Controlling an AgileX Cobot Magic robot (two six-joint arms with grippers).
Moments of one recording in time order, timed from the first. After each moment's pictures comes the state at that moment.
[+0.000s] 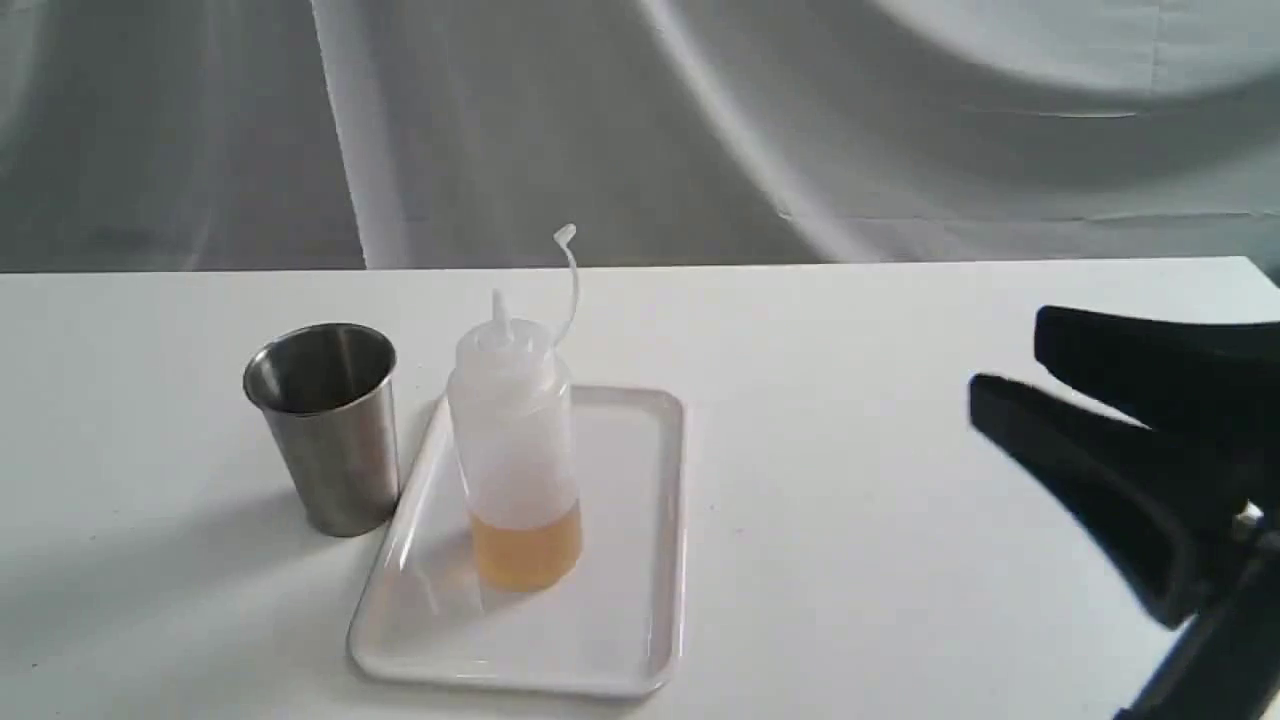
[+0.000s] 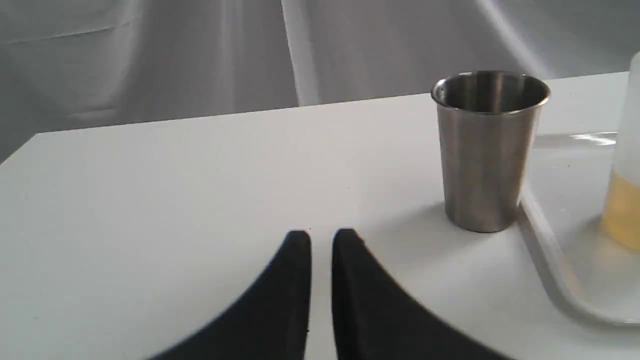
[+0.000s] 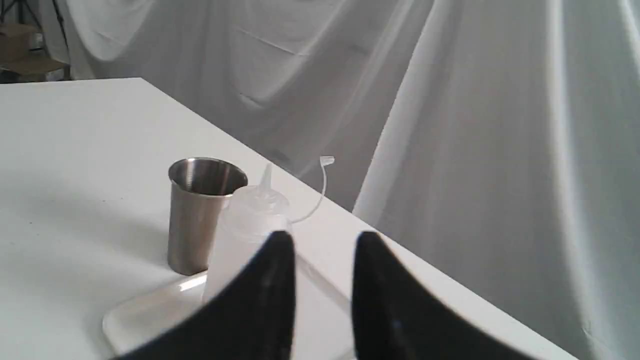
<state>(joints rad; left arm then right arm) 0.05 0.00 0.00 0.04 0.29 0.06 0.47 0.71 -0.42 -0.35 -0.14 0.08</state>
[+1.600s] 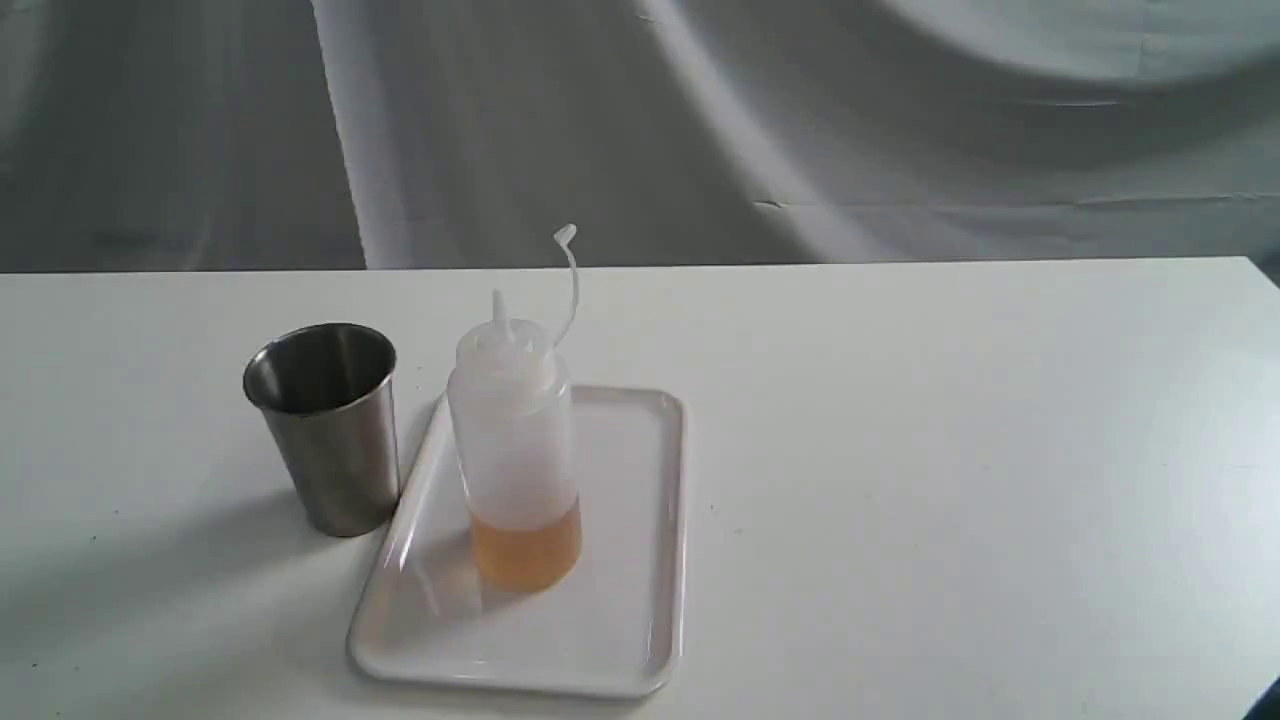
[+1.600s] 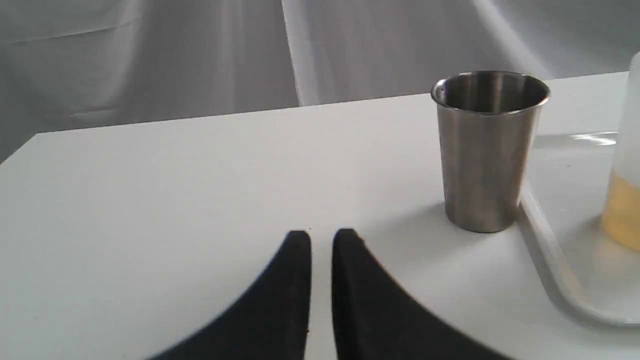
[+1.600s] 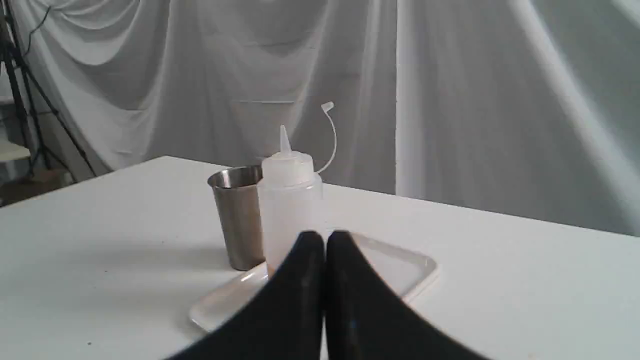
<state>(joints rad) 0.05 0.00 0.00 0.04 0.29 0.06 0.47 0.08 0.00 -0.22 -0.03 0.30</state>
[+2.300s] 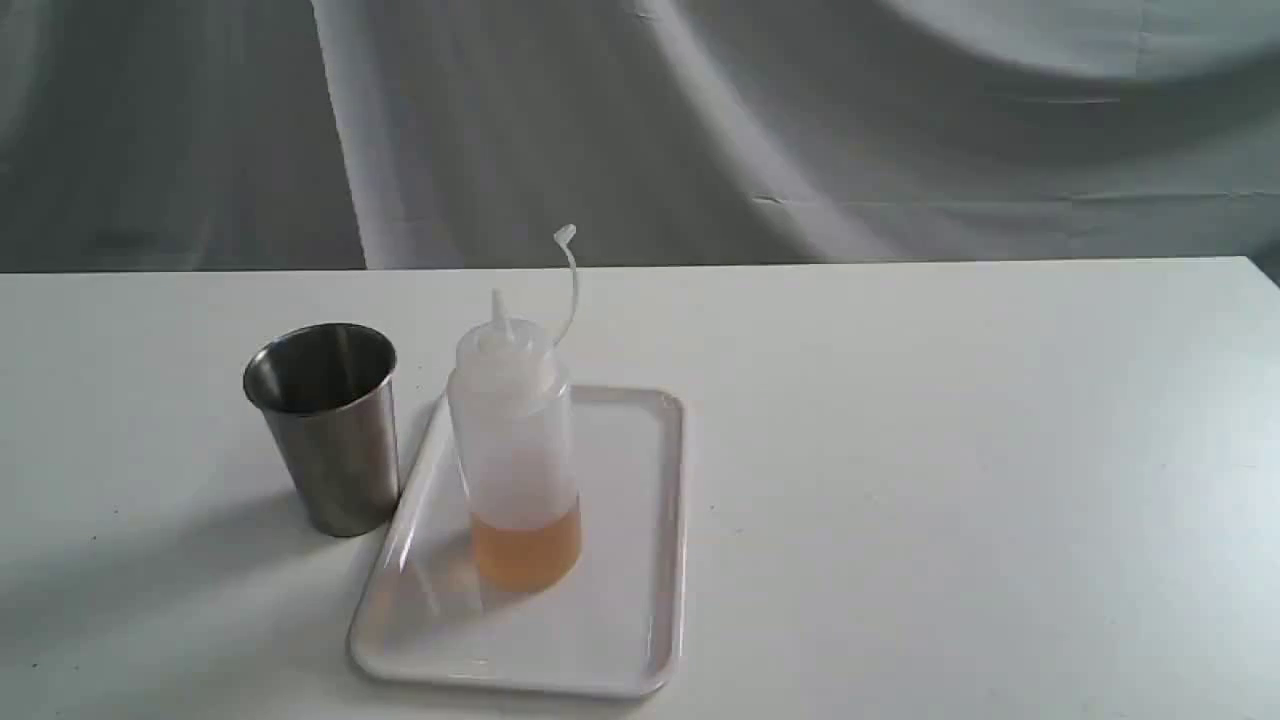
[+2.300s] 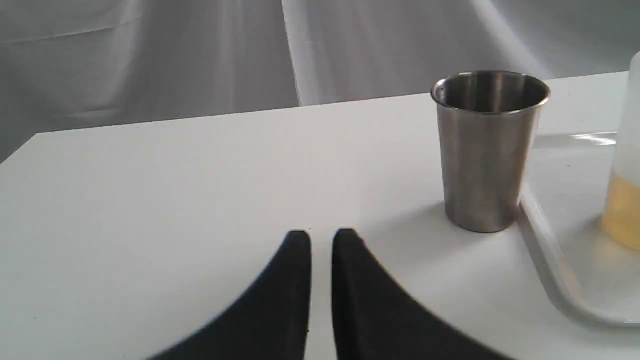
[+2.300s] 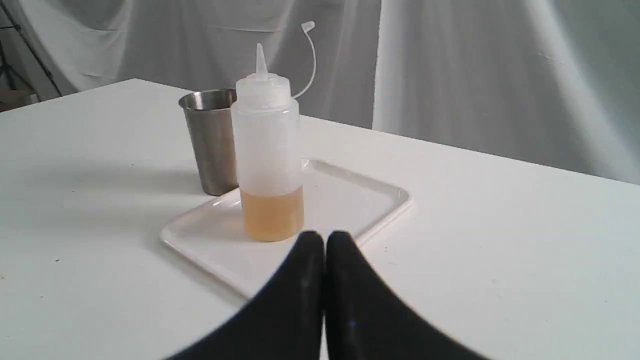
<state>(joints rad) 0.05 0.00 0.00 0.04 0.29 0.06 0.47 0.08 0.00 -0.18 0.10 0.19</state>
